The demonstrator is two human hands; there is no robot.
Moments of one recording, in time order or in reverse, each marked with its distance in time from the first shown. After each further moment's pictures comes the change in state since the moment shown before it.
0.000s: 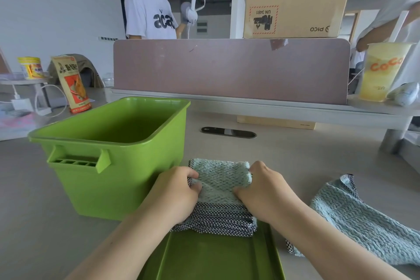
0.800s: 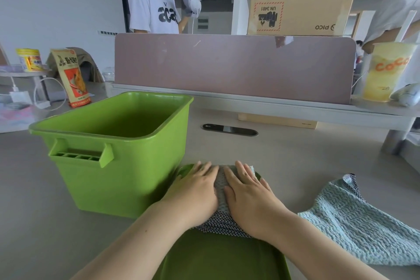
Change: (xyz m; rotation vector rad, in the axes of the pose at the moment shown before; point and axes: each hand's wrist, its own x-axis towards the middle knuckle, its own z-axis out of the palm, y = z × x) left_hand 0.022 -0.005 0.031 0.412 -0.278 0.268; right_hand 0.016 0.014 0.038 -0.379 -0.056 -0.344
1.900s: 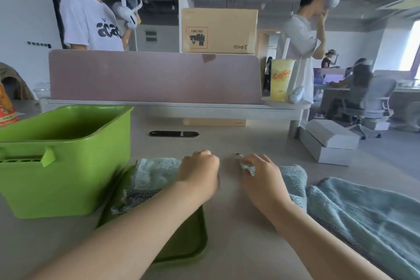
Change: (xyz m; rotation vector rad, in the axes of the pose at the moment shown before) left_hand -0.017 0.138 -0.008 0.106 0.264 0.207; right_hand -0.109 0.088 -0.035 0.325 0.650 0.315
